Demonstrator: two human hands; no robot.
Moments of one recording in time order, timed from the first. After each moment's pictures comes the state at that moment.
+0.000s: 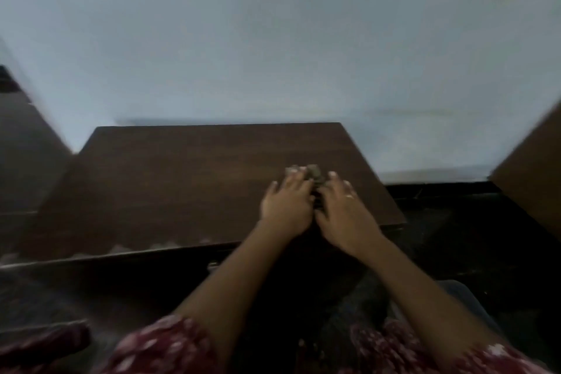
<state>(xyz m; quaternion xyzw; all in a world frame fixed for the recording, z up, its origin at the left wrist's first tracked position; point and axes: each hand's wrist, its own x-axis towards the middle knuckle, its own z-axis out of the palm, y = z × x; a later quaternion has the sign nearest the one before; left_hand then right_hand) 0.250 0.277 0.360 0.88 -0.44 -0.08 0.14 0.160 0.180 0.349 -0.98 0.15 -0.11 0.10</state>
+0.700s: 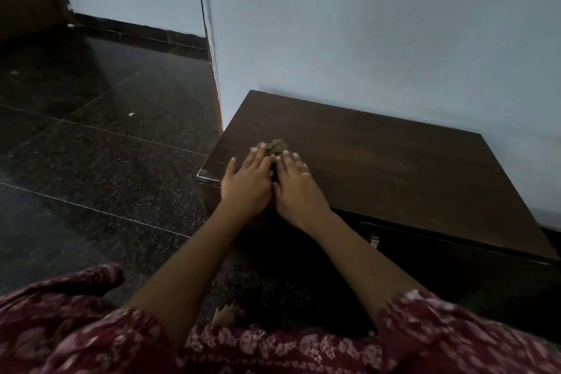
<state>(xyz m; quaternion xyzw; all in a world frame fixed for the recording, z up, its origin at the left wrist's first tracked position) 0.314 0.535 0.355 0.97 -0.21 -0.02 0.12 0.280 0.423 0.345 -0.99 -0.04 -0.05 0.13</state>
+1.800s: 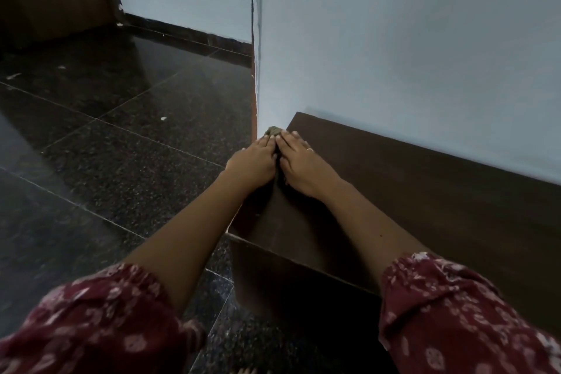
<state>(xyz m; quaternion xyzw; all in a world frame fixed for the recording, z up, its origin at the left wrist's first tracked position) 0.484 0.574 0.352 0.97 -0.16 -0.08 0.15 0.467 0.448 0.348 -0.98 -0.15 0.02 0.16</state>
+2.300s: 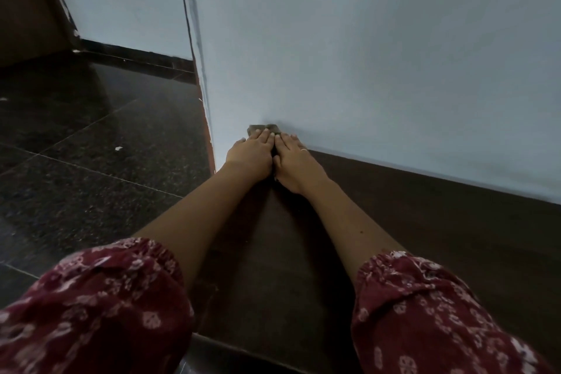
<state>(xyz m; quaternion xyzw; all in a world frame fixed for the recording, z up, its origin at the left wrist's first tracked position) 0.563 0.482 0.360 0.98 -0.21 -0.04 0.02 0.540 0.373 0.340 -0.99 -0.06 0.01 0.14</state>
